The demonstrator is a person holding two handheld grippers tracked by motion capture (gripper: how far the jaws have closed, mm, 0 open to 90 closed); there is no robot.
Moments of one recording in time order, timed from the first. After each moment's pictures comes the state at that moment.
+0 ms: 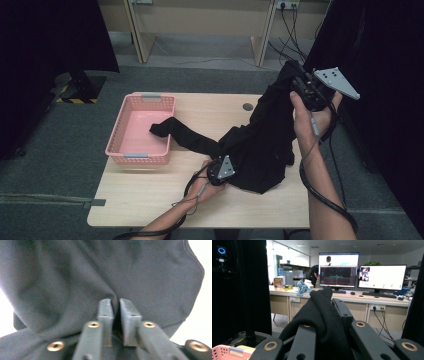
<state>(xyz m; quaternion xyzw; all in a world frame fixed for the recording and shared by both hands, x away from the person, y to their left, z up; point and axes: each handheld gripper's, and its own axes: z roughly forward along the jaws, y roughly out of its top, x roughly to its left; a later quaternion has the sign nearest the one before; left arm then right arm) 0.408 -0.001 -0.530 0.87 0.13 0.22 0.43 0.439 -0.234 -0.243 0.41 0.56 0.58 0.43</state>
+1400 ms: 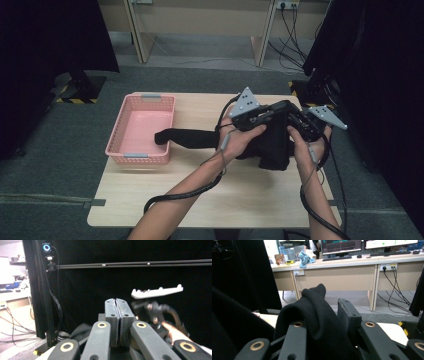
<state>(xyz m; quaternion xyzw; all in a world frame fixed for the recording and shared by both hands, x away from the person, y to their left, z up) 0.431 -0.064 -0.297 0.67 0.14 0.16 0.71 0.435 -0.270 -0.352 0.48 0.59 0.56 0.34</state>
